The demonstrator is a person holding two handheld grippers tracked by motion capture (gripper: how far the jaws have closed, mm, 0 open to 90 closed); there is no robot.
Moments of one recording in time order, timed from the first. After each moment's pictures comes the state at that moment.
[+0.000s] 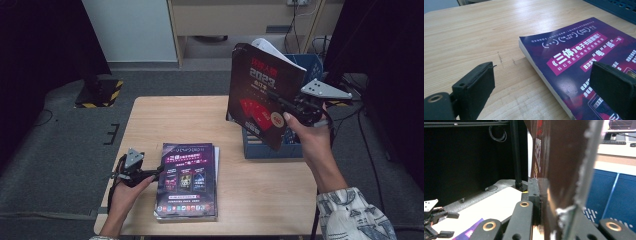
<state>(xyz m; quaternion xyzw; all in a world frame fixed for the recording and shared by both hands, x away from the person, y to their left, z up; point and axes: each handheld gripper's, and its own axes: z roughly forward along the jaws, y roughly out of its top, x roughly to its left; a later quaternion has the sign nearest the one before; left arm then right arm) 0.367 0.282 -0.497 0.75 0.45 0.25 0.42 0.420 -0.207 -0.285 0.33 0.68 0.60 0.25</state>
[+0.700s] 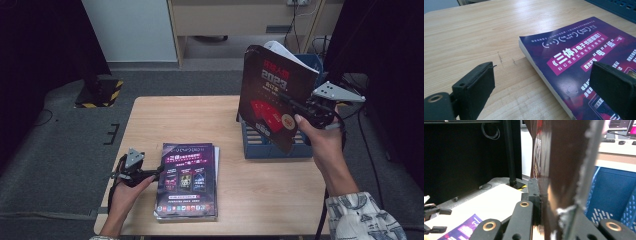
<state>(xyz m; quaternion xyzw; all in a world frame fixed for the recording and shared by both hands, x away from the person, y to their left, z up) 0.367 0.282 -0.497 0.75 0.45 0.25 0.42 0.416 -0.232 -0.288 0.34 0.68 0.59 0.26</state>
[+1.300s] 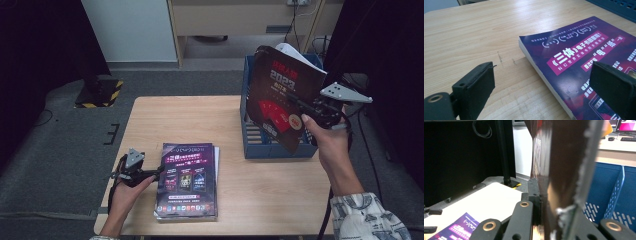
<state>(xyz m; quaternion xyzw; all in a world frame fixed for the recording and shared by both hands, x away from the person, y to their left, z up) 0.367 0.281 -0.497 0.75 0.45 0.25 0.42 0.420 -0.249 -0.294 0.37 0.67 0.58 0.27</state>
